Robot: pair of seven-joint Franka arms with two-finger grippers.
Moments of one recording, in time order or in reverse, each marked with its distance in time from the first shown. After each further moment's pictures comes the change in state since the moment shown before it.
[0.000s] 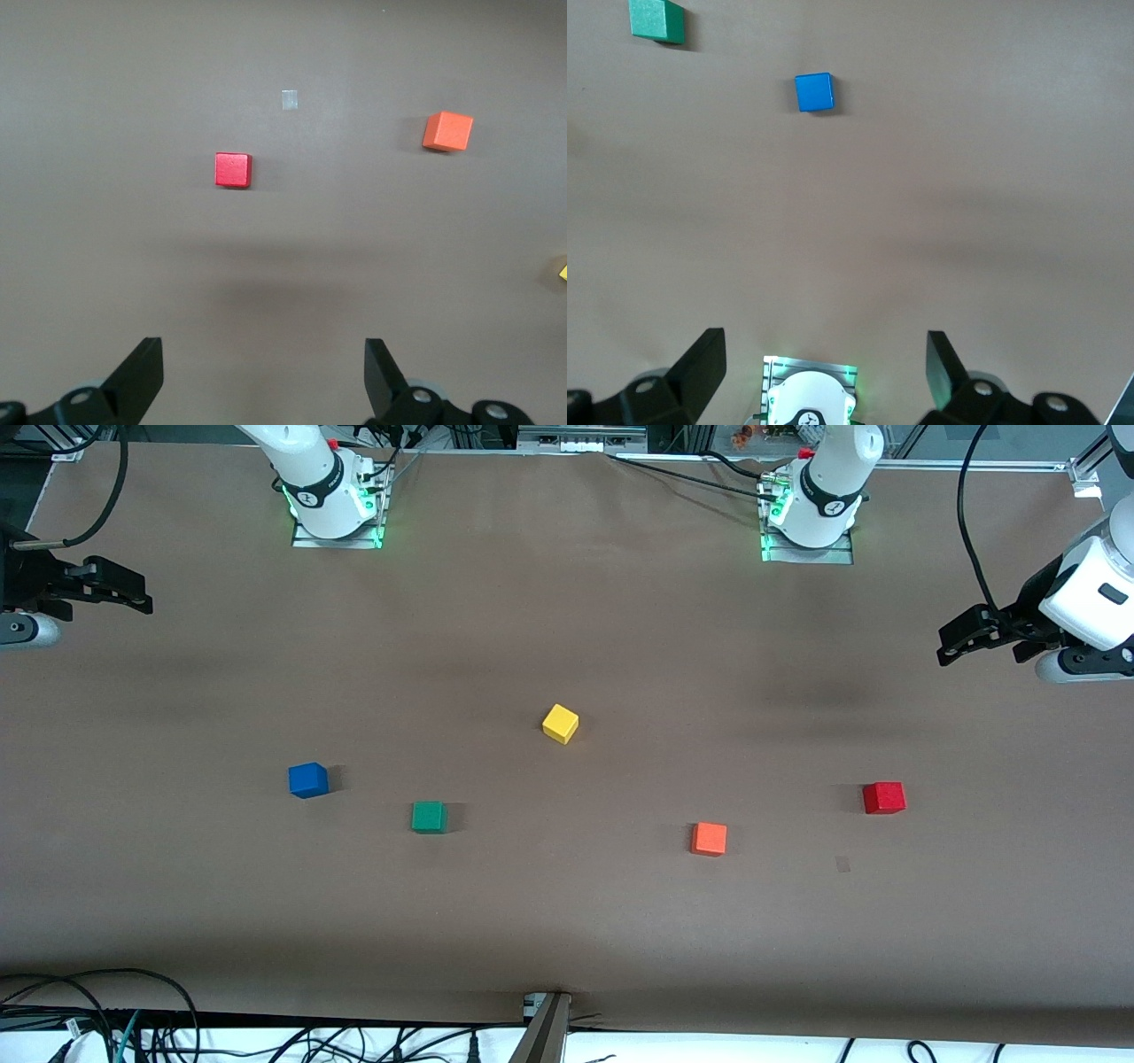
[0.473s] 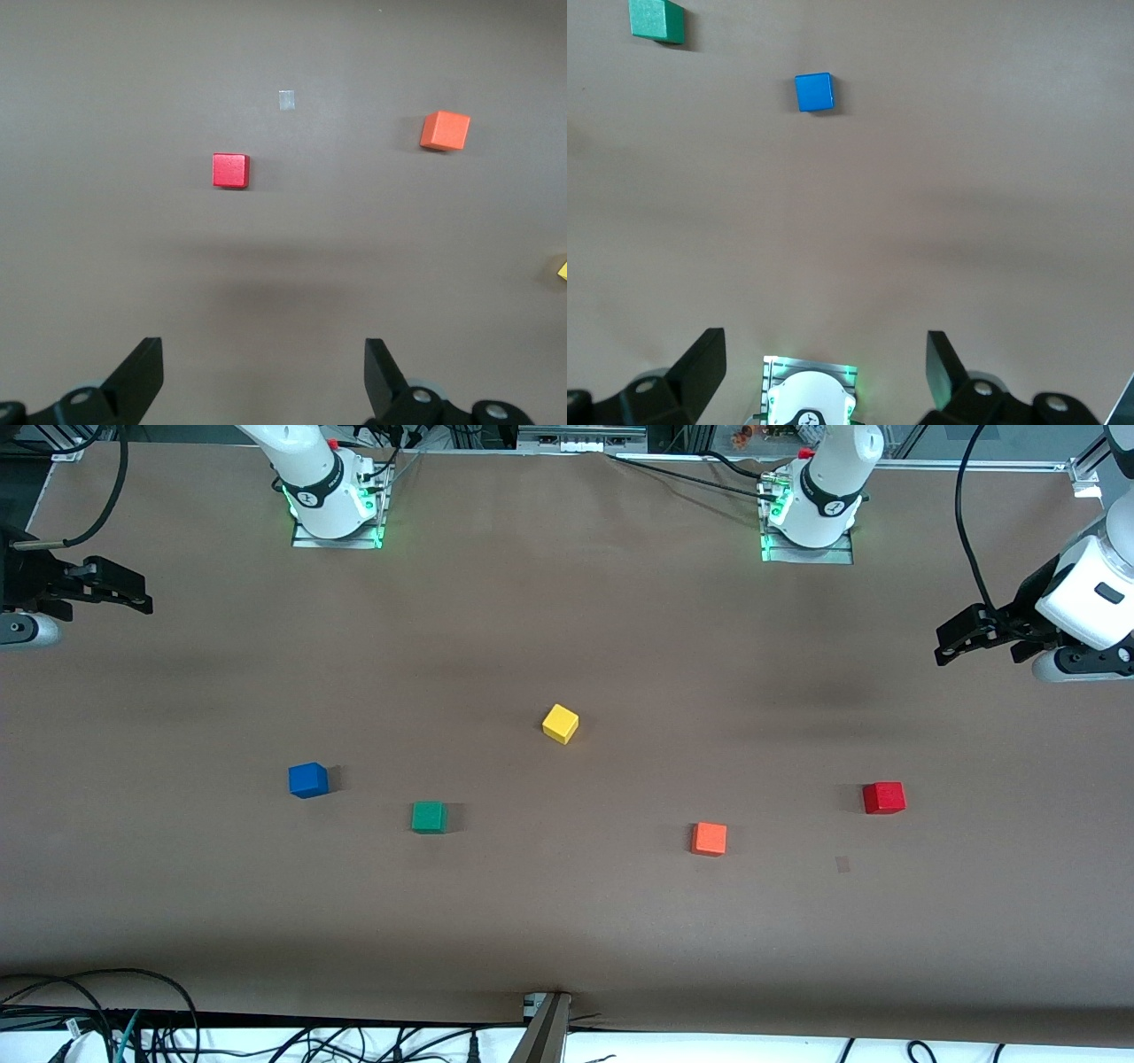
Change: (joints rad) left arm -0.002 0.002 -0.004 0.001 0.000 0.001 0.000; right arm 0.000 0.000 0.000 0.000 0.000 0.000 0.000
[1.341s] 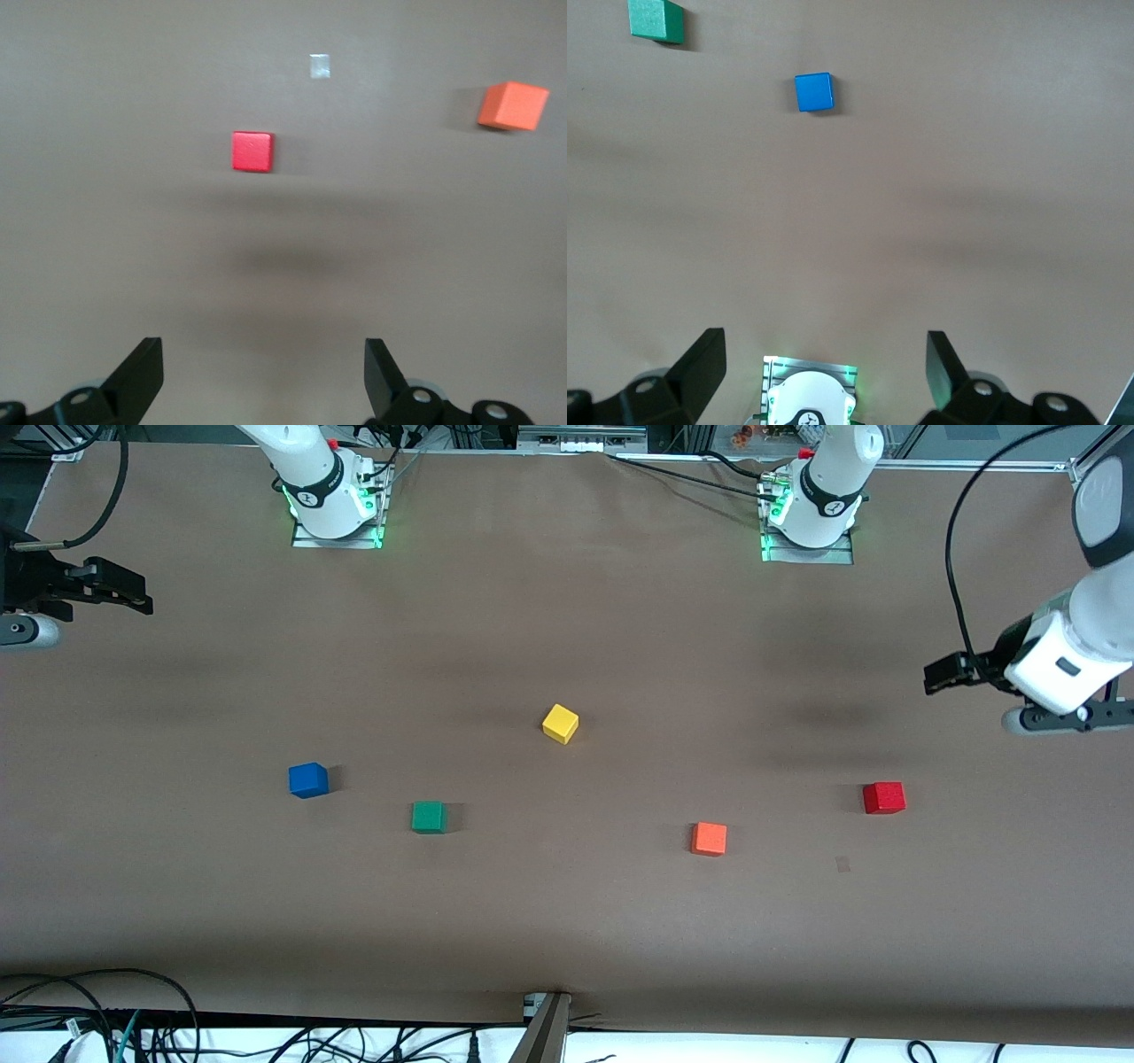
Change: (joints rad) left arm 0.009 0.138 0.018 0.030 0.070 -0.009 0.014; right arm 0.000 0.001 0.000 0.000 0.000 0.001 0.000
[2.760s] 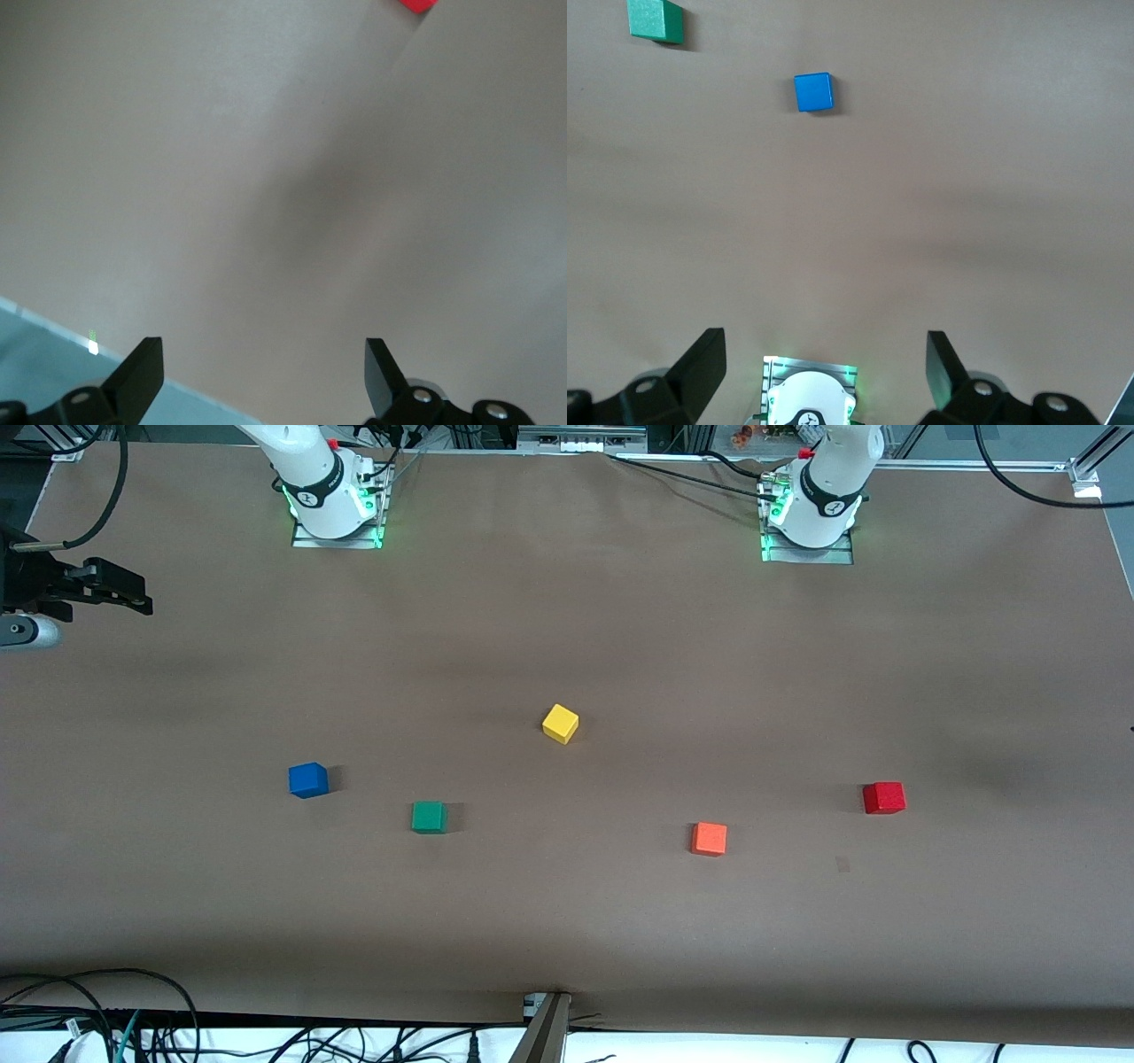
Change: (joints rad) left arm 0.391 0.404 0.014 0.312 0.179 0.187 1.464; right arm 0.000 0.001 -0.001 0.000 0.000 0.000 0.000
